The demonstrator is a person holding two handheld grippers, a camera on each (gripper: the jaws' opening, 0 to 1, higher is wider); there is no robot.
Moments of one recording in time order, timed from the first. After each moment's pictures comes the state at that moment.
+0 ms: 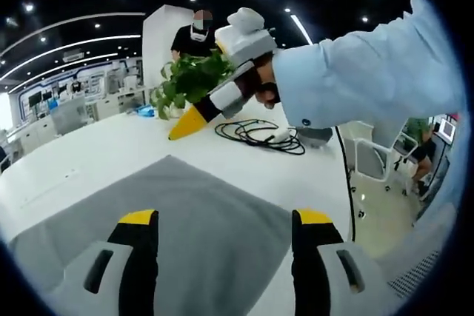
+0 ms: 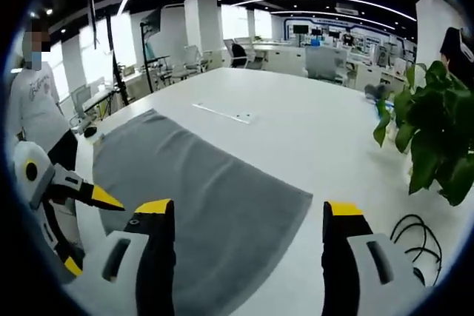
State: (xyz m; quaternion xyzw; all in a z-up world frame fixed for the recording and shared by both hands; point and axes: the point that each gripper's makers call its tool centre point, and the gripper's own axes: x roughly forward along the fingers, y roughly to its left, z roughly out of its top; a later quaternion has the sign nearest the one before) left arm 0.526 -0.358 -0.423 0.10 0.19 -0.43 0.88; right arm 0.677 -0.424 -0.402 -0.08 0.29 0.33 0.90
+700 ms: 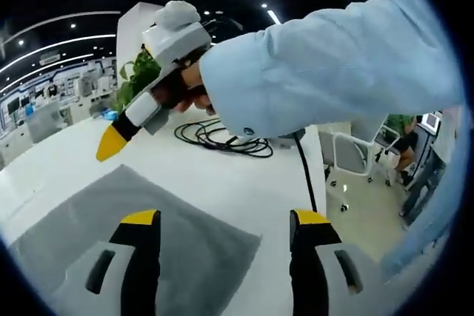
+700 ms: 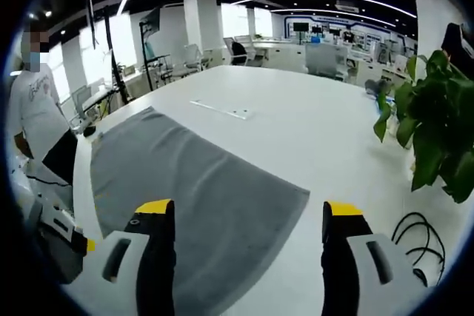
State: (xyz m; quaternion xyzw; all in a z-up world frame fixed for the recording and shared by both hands) left arm 0.492 -0.443 -0.426 0.11 0.19 -0.50 0.84; right arm 0.683 -0.432 -0.413 -0.07 0.30 0.33 0.89
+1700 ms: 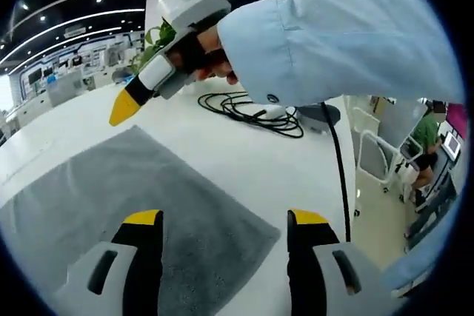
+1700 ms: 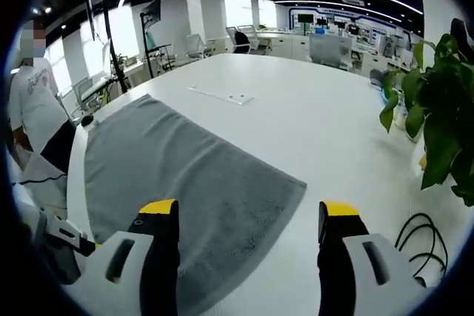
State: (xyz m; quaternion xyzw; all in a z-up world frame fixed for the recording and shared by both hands) left arm 0.514 -0.436 -0.481 0.09 0.28 -0.41 0.86; right arm 0.703 -0.436 -0.446 -0.09 0.32 0.34 0.88
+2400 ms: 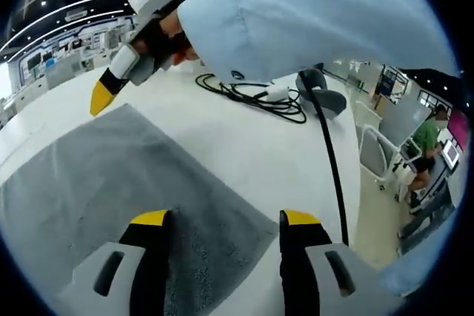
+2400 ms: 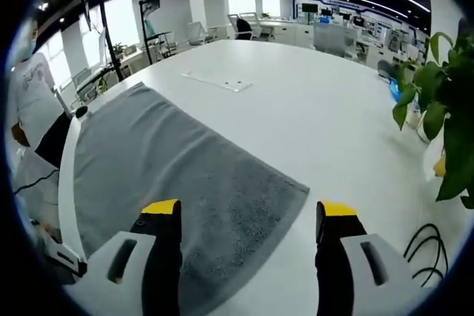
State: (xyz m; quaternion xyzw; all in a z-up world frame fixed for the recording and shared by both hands) left arm 0.510 -0.448 -0.512 0.10 0.32 -0.41 0.85; right arm 0.727 -0.428 -0.473 -0.11 0.35 0.35 0.86
